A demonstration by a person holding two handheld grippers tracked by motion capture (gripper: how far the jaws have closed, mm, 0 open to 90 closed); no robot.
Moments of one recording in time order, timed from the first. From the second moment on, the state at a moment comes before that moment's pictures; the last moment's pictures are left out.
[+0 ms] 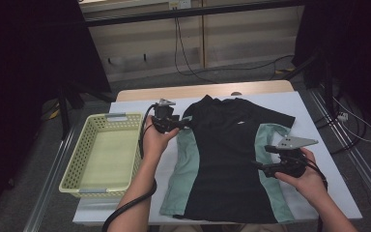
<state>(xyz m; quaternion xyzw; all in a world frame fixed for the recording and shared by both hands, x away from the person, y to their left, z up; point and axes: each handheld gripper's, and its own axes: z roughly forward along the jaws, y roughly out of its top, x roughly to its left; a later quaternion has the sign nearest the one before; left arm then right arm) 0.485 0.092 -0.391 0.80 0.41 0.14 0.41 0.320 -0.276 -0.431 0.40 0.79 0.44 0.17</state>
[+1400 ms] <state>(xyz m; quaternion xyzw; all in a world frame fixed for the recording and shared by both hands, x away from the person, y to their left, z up) 0.458 0.081 -0.422 0.83 0.37 0.10 0.41 0.317 -0.282 -0.433 0.40 0.79 0.43 0.17</state>
